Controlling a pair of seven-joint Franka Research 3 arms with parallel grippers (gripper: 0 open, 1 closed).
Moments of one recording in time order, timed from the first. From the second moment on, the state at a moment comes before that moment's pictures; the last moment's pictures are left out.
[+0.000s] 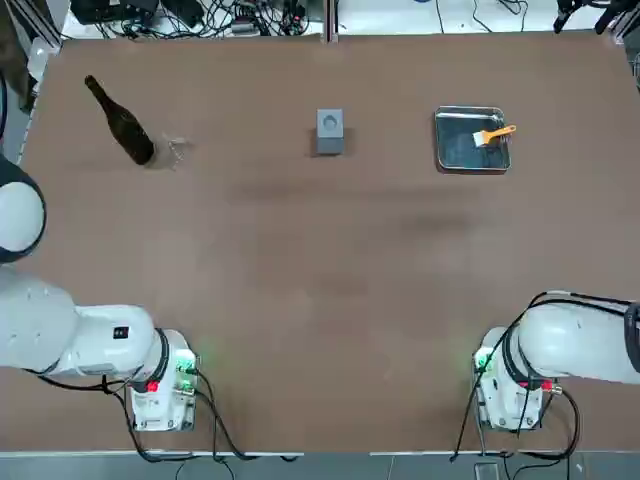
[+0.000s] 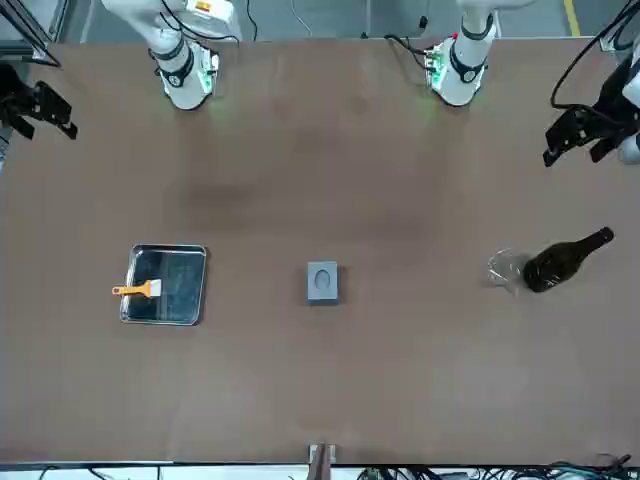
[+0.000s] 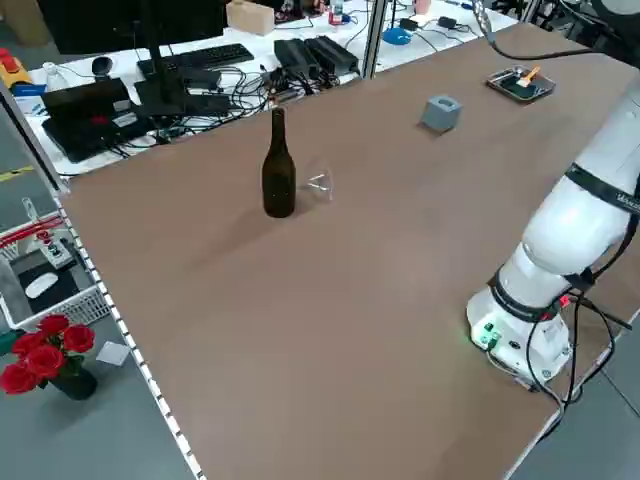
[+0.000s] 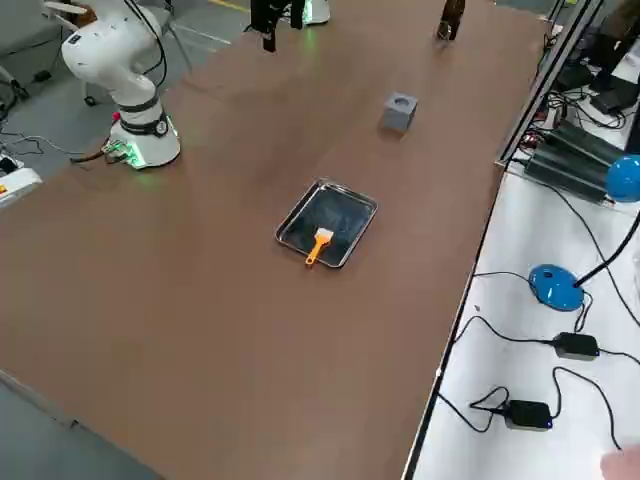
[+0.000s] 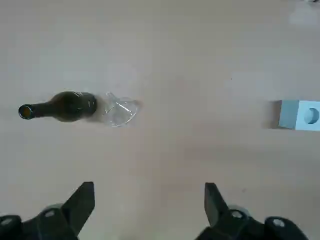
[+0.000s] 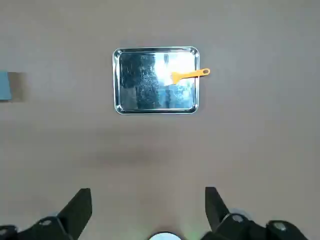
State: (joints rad) left arm 0.03 0.01 -0.15 -1.42 -0.02 1.47 -0.18; right arm 0.00 -0.20 -0.05 -1.71 0.02 1.50 -0.01
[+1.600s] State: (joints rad) left arm -0.02 0.17 -0.40 -1.43 -0.02 1.62 -0.07; right arm -0.12 0.04 -0.26 -1.73 0.34 1.57 -0.46
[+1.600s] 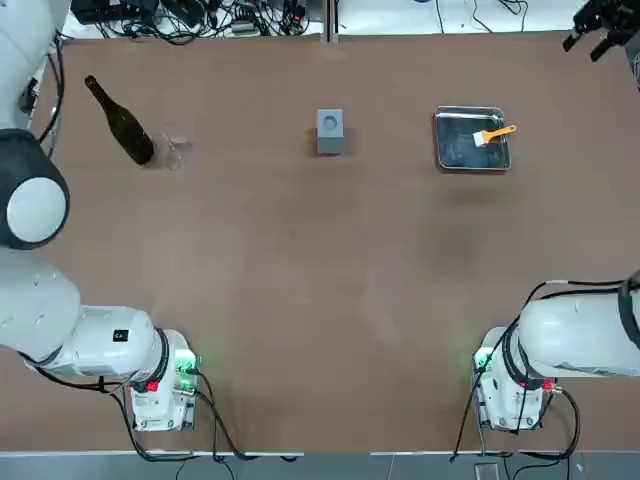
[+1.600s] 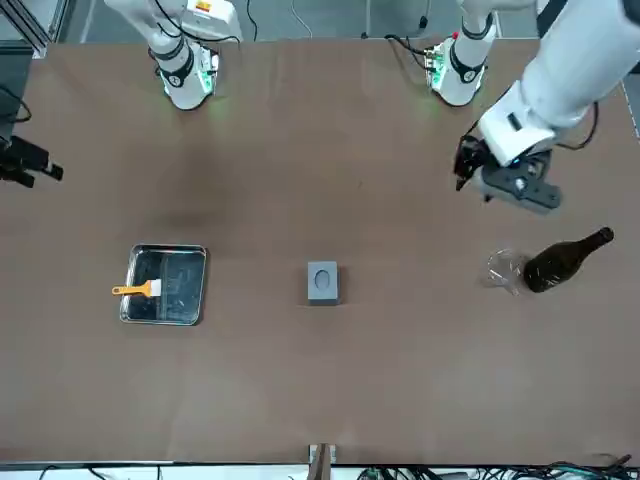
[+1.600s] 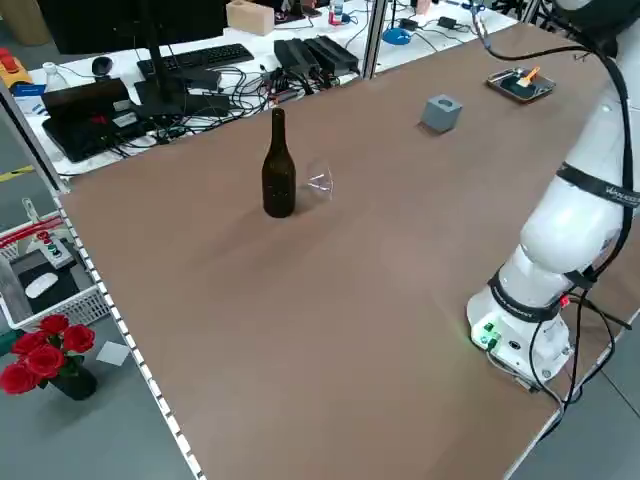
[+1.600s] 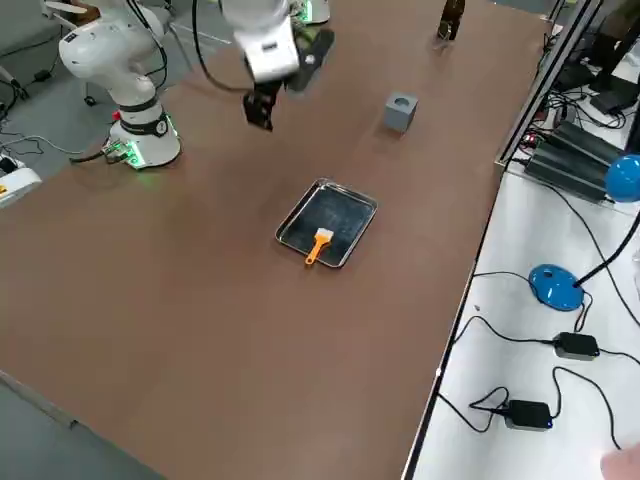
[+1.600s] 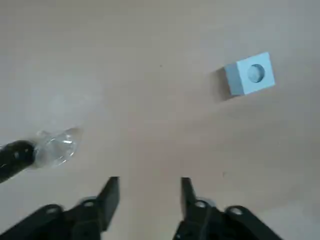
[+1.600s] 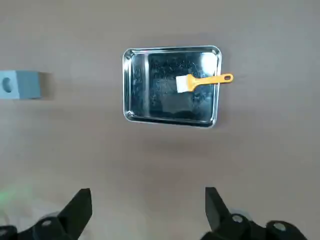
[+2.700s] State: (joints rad) left arm -0.21 0.46 -0.46 -1.57 0.07 2.02 -0.07; right arm -0.28 0.87 -0.38 -1.34 0.99 1.43 -0.89
